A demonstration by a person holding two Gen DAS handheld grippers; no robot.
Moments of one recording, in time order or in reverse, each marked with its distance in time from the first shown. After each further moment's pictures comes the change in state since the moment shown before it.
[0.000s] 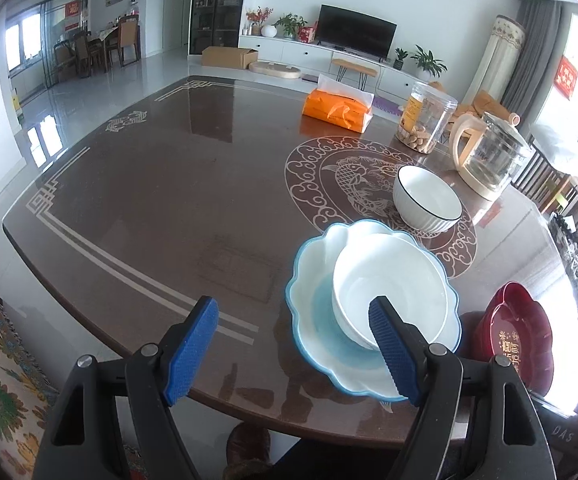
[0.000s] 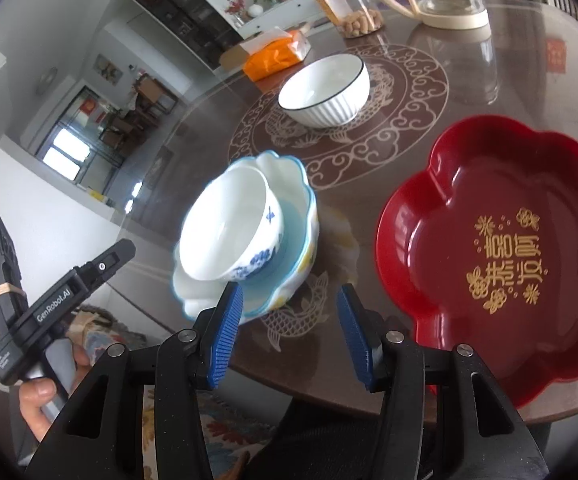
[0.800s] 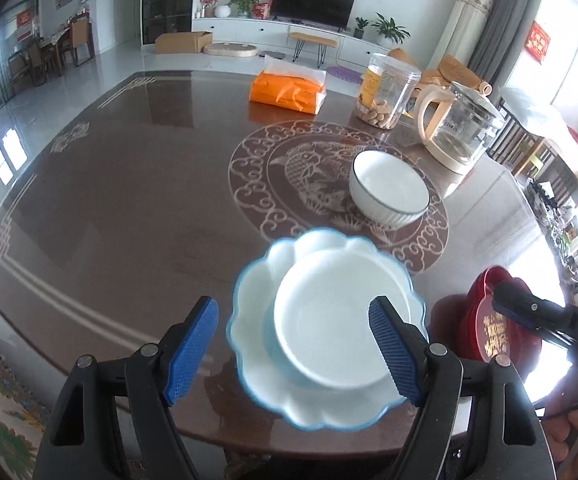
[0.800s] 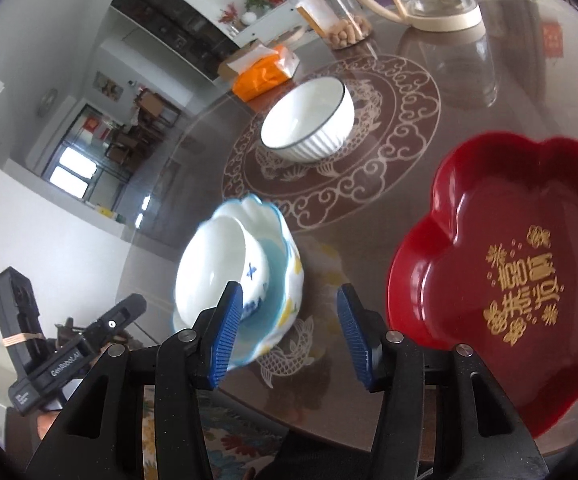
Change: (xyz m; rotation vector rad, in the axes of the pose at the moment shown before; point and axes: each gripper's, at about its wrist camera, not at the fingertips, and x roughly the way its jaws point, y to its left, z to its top) left arm 0.032 -0.043 0.059 0.142 0.101 -0.087; right arm -0.018 -0.022 0.072 0.052 -0.059 0.003
